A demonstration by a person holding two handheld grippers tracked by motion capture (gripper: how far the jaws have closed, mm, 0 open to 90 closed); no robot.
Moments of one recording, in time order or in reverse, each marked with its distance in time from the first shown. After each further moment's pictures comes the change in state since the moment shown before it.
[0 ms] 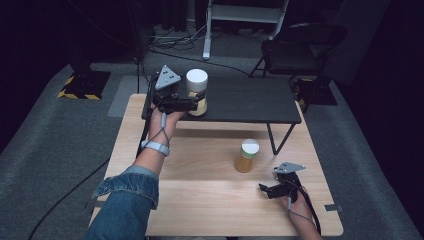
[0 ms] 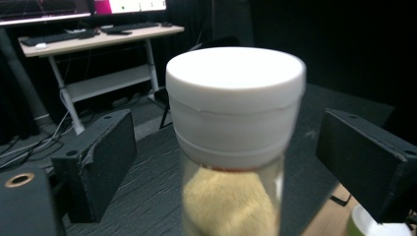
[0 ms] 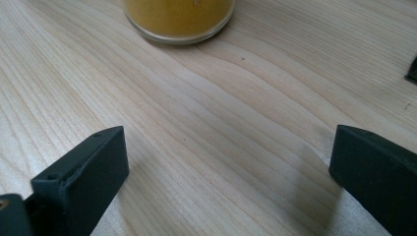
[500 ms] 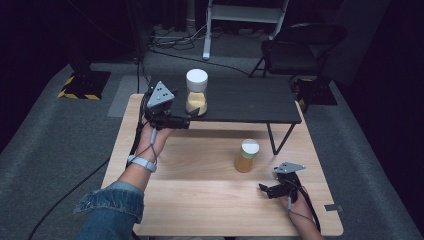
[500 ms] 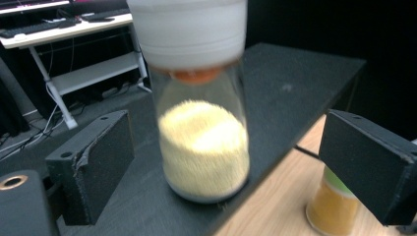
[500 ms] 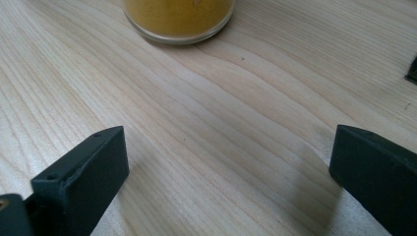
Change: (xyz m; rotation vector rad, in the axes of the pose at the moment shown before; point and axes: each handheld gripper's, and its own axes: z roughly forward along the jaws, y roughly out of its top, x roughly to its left) left arm -0.006 -0.021 -0.024 0.074 -0.046 0.060; right arm 0.000 0.000 0.000 0.001 0.000 0.000
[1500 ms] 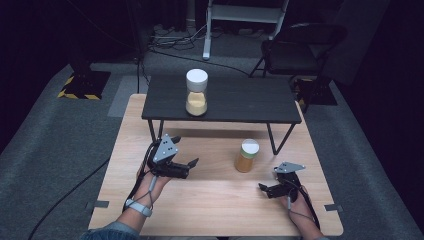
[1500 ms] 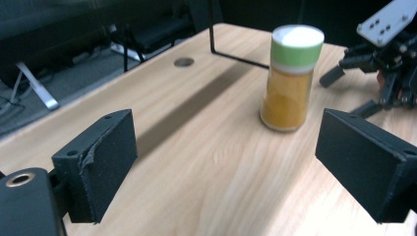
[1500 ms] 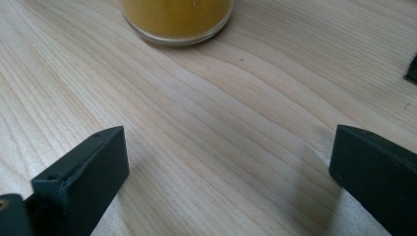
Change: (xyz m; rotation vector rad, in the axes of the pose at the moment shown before) left arm -0.046 -0.097 -0.015 0.139 -0.074 0.035; right arm 0.001 0.000 0.001 -0.001 -0.005 0.004
